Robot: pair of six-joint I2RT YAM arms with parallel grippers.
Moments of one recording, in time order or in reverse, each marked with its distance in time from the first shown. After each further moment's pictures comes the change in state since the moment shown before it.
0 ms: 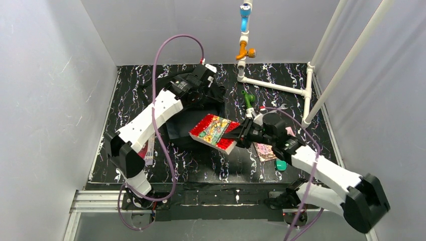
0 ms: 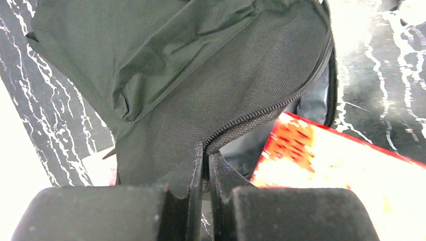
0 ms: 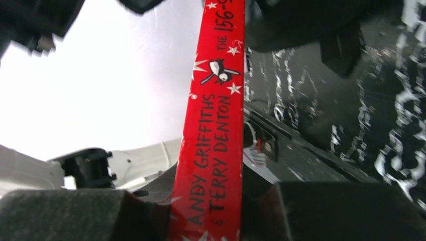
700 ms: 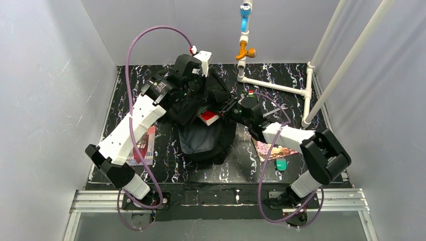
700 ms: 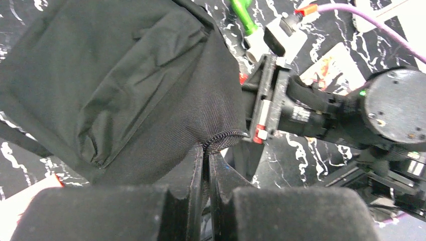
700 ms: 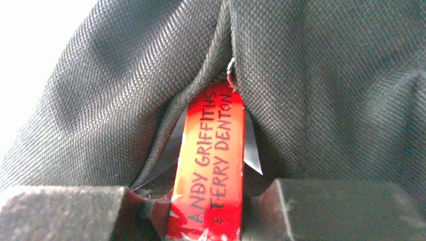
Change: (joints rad) left arm 0.001 -0.164 0.090 0.053 0.316 -0.124; right arm 0.008 0.599 0.229 0.498 0.221 0.171
